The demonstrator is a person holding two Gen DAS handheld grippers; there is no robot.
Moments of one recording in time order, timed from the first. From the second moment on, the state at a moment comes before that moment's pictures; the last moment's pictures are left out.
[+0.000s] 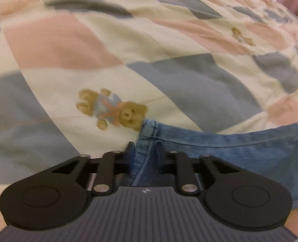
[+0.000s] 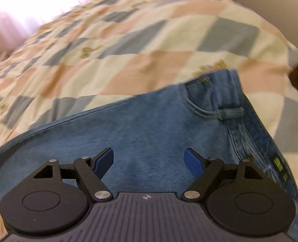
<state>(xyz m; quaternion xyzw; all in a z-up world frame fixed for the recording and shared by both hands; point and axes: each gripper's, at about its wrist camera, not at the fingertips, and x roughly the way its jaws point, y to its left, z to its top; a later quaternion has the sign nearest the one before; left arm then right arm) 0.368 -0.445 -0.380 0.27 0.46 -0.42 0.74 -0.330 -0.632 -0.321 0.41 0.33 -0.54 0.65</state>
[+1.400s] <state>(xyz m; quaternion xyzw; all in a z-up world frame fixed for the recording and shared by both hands) 0.399 -0.433 -0.361 0.19 0.45 -0.48 0.72 -0.322 -0.616 -0.347 0.46 0.32 -0.58 0.60</state>
